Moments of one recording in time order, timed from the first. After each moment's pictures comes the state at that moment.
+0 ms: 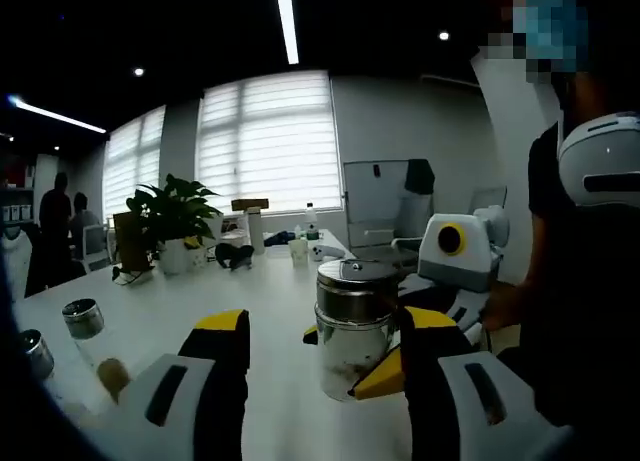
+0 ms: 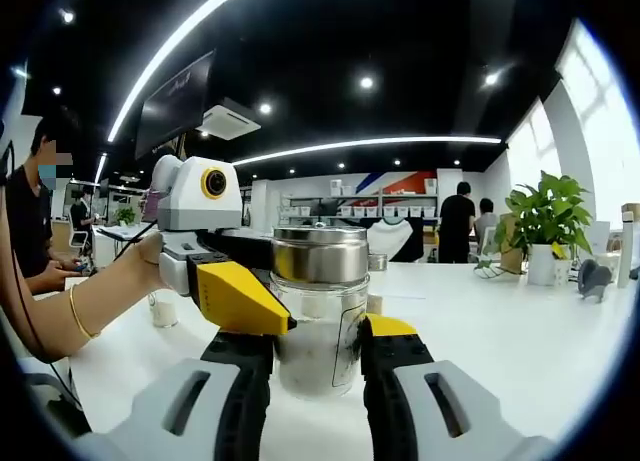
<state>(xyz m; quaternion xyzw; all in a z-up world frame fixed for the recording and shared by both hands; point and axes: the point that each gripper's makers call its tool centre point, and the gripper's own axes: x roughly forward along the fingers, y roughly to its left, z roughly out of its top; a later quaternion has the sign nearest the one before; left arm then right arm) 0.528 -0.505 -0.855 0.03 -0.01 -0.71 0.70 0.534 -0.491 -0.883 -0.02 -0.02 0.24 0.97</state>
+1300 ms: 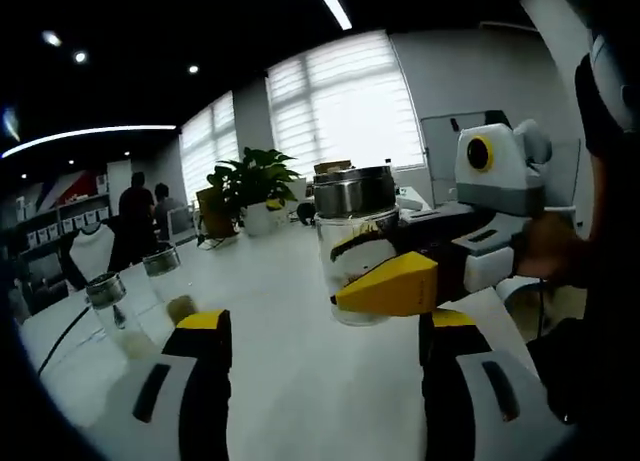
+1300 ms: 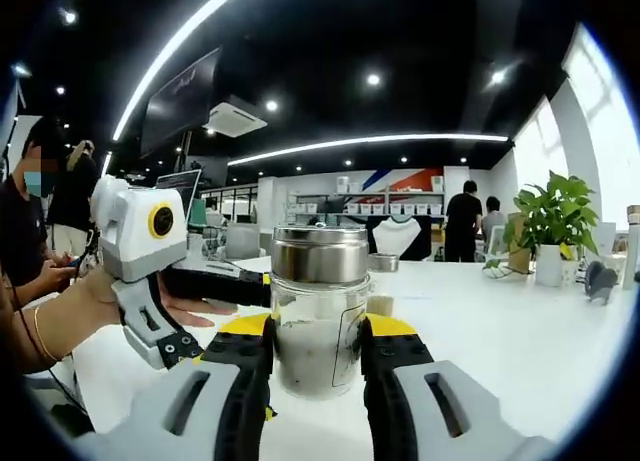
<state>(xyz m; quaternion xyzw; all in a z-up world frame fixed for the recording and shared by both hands) 0.533 -0.470 -0.904 0.11 0.02 -0.54 0.83 0.536 -0.474 -0.879 -0.02 -0.01 0.26 0.97</state>
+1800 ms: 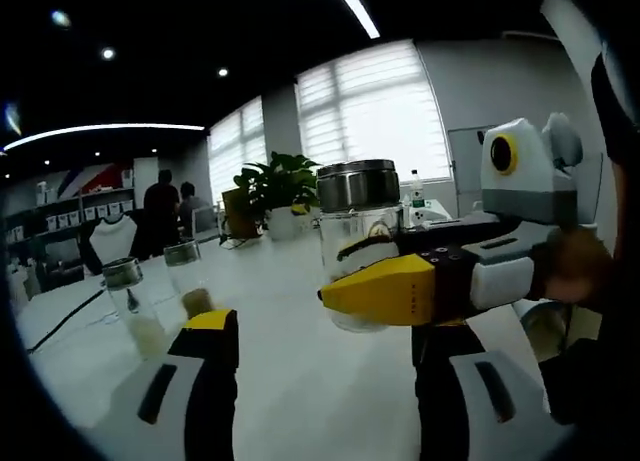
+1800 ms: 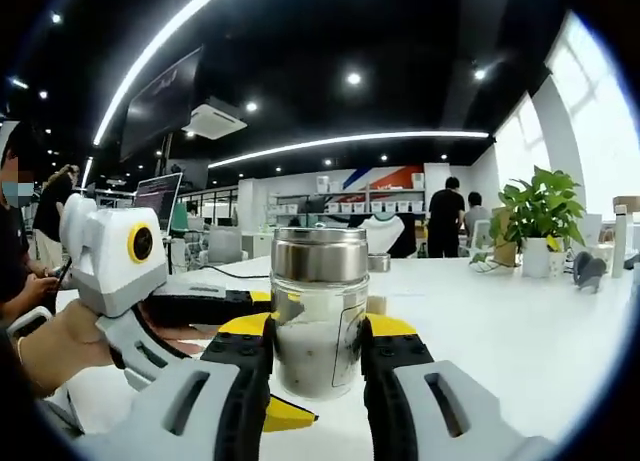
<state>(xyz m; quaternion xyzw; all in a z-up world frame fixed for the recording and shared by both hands) 0.544 -0.464 -0.901 0.07 0.01 -0.49 0.87 0.543 -0.467 -0.876 -0.01 -0.01 0.21 0.98</state>
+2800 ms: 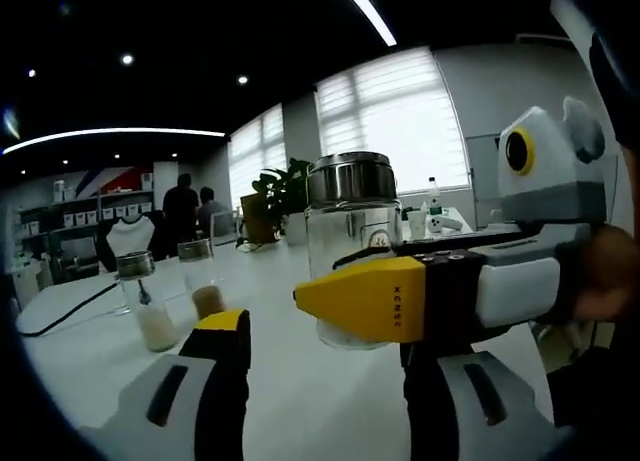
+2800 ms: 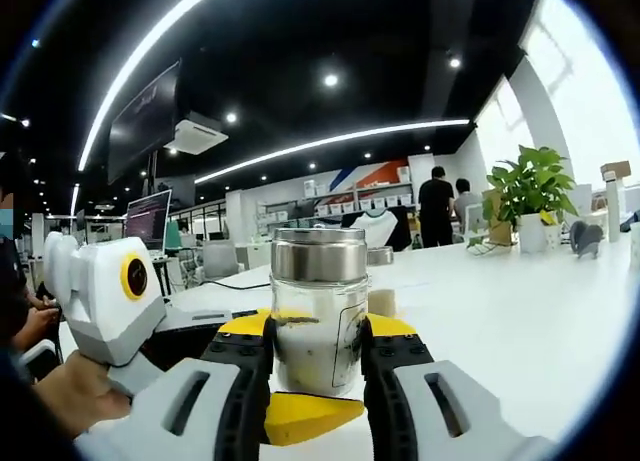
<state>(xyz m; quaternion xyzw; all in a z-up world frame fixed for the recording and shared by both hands) 0.538 -0.462 -0.907 0.07 -0.01 -0.45 0.89 0.540 -0.458 -0.880 0.05 -0.01 0.19 0.98</state>
